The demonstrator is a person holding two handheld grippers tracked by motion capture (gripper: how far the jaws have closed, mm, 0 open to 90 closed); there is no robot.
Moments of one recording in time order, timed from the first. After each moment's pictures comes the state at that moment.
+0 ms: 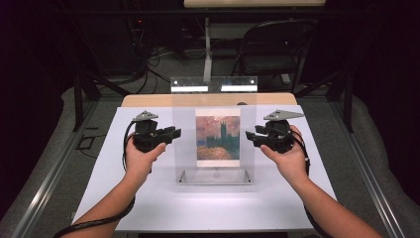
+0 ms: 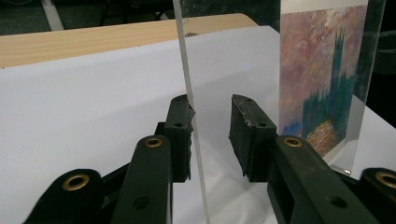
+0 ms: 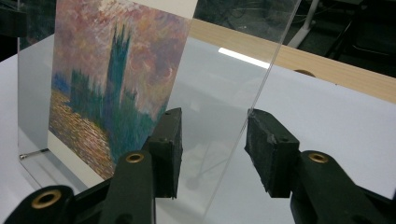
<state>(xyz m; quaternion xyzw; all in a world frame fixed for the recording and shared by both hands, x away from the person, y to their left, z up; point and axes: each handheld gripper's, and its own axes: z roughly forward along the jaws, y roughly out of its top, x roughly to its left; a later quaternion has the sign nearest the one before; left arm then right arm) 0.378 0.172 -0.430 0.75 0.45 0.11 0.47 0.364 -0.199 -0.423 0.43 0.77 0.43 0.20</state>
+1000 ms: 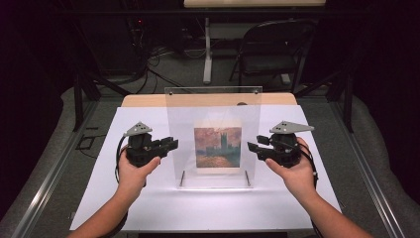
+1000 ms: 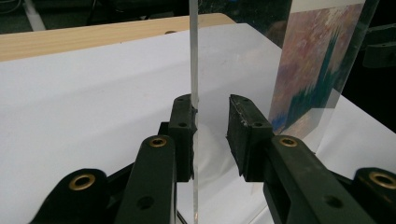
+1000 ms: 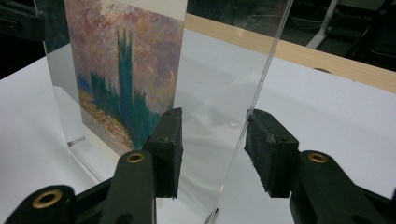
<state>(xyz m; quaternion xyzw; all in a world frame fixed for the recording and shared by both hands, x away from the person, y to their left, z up) 0.337 0.180 -0.430 0.75 0.42 0.10 0.49 0.324 -0.205 -0.419 0.41 0.77 0.46 0.19</state>
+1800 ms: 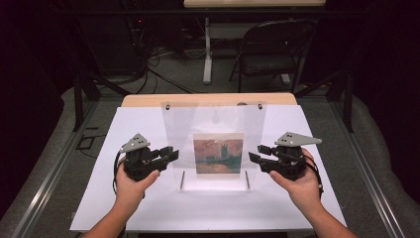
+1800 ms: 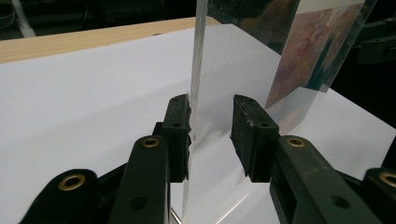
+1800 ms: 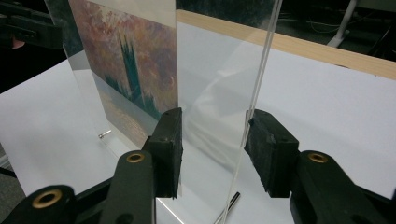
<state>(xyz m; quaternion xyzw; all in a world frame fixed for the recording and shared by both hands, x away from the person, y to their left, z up) 0.307 0.180 -0.438 0.75 0.40 0.12 0.51 0.296 -0.210 -0.425 0.40 0.76 0.48 0.17</state>
